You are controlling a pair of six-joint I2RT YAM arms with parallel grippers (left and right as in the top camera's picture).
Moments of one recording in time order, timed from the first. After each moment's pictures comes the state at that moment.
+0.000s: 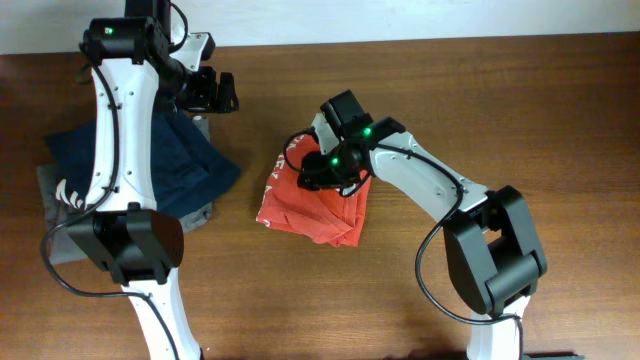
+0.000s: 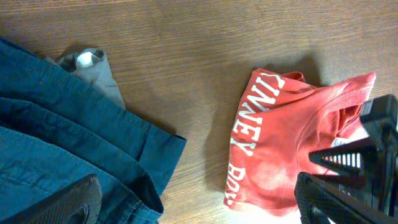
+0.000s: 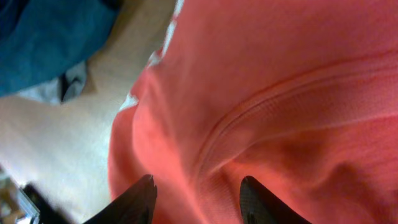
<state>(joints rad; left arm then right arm) -0.01 2.22 2.44 -1.52 0.26 0.11 0.49 2.04 1.53 -0.70 -0.46 0.36</state>
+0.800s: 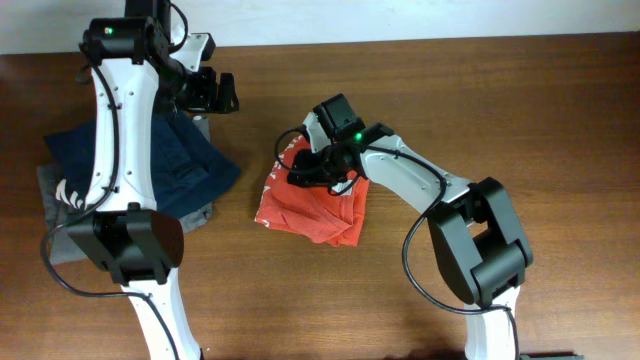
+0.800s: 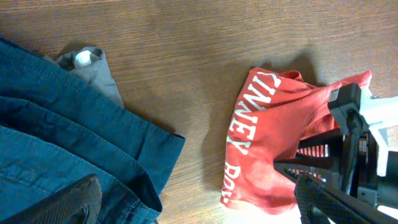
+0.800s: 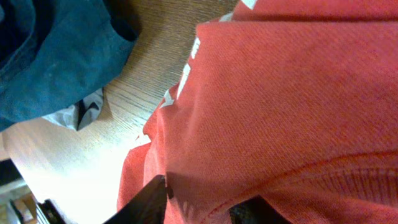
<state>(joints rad) -0.01 2.22 2.44 -1.53 0.27 0.11 0.50 2.11 1.53 -0.54 -0.54 0.41</state>
